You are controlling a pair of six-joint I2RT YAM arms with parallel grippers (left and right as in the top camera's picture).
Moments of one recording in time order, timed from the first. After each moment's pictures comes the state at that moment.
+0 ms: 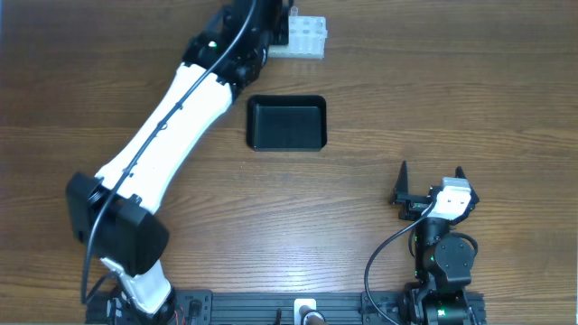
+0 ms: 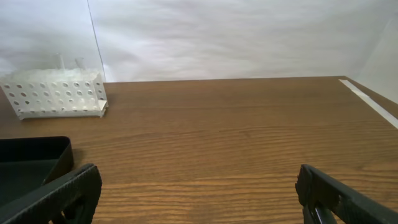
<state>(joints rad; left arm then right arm) -0.51 1.91 1.82 -0.66 -0.35 -0.39 0.06 0.01 0.01 -0.05 0.17 0.00</state>
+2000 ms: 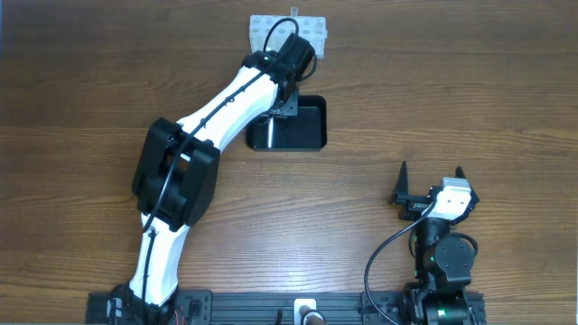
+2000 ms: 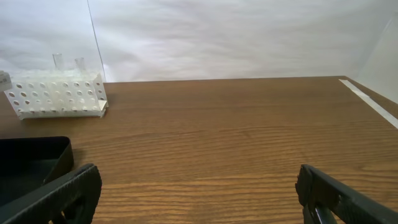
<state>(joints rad) -0.55 2.24 1.81 -0.92 -0.21 -0.49 0.06 0.01 0.01 -0.05 0.17 0.00</state>
